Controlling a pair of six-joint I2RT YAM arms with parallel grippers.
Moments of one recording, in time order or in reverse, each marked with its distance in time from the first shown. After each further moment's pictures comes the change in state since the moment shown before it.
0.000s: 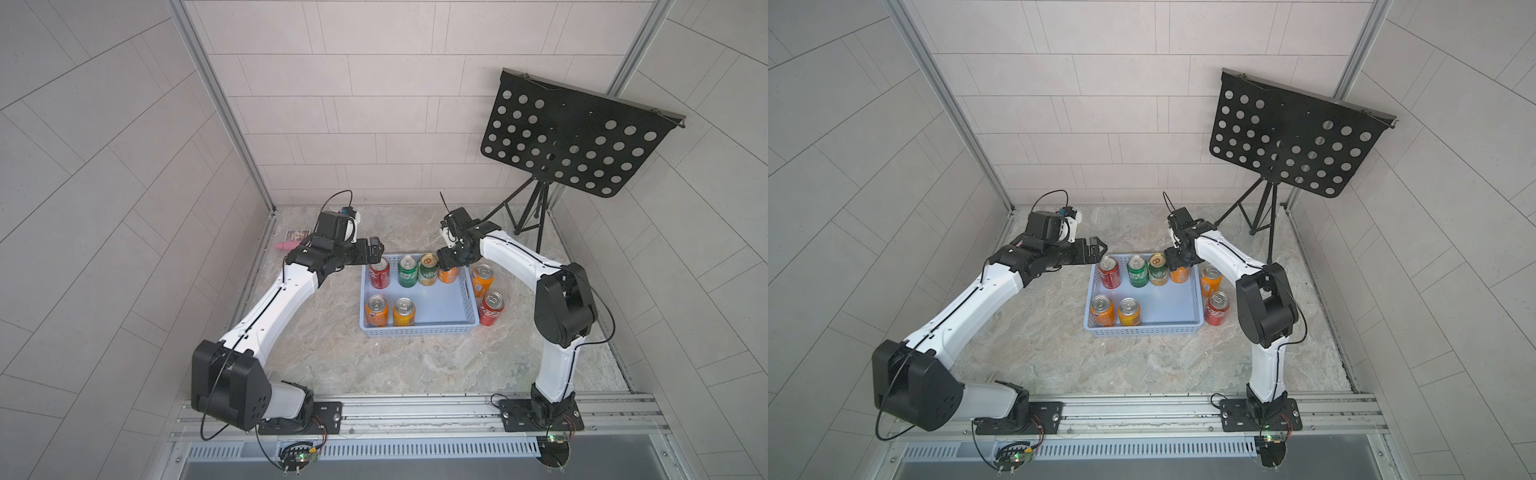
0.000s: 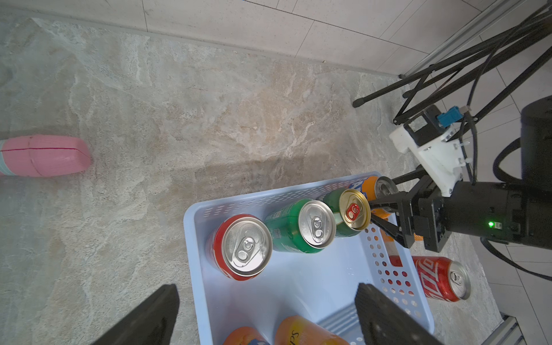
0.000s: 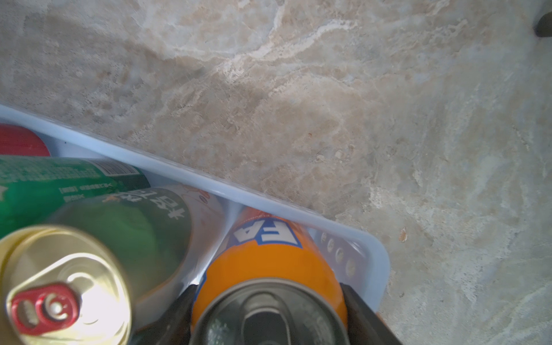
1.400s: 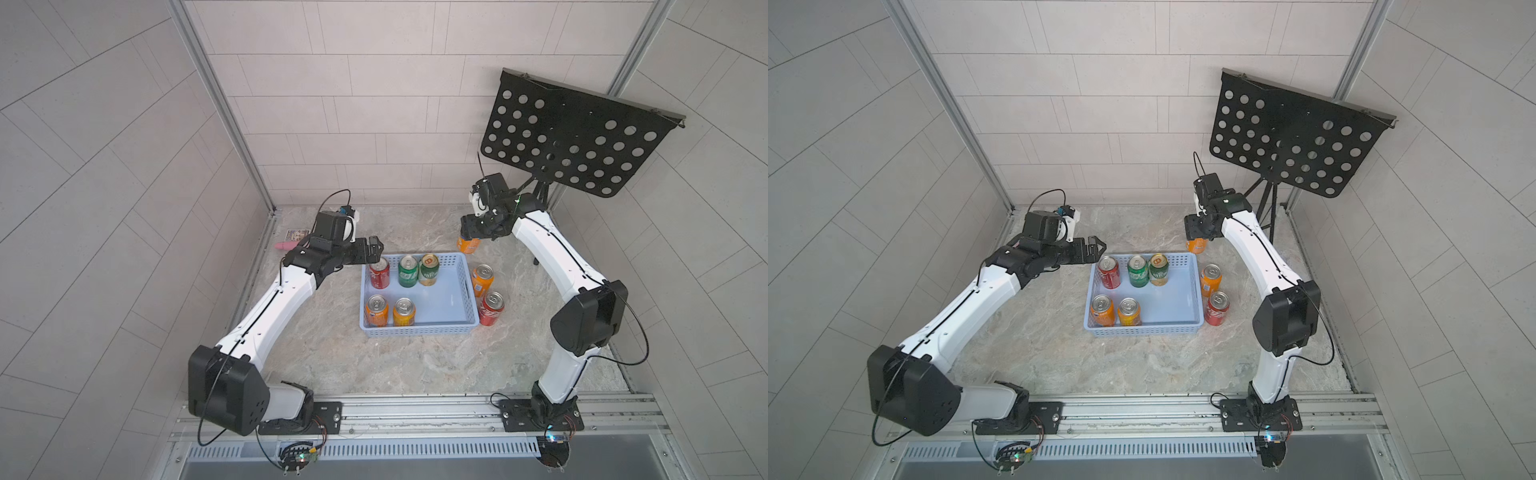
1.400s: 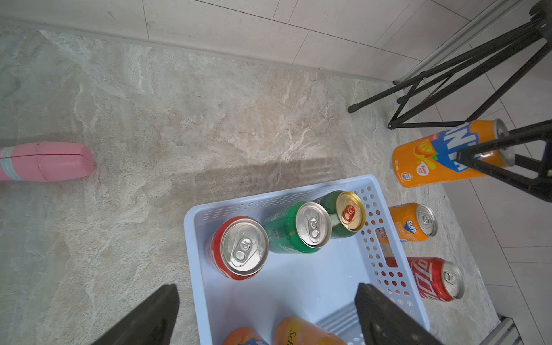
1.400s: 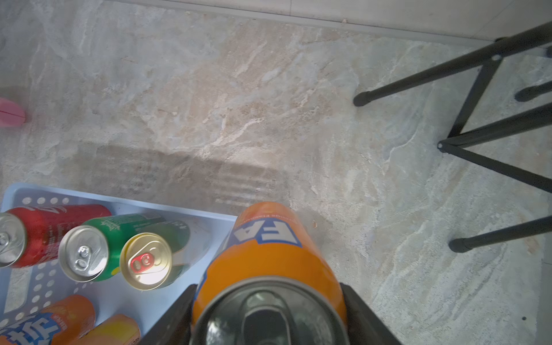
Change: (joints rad) left arm 0.000 -0.023 0.000 0.000 -0.001 0.000; right arm -0.138 -0.109 0.294 -0.248 0.022 0.052
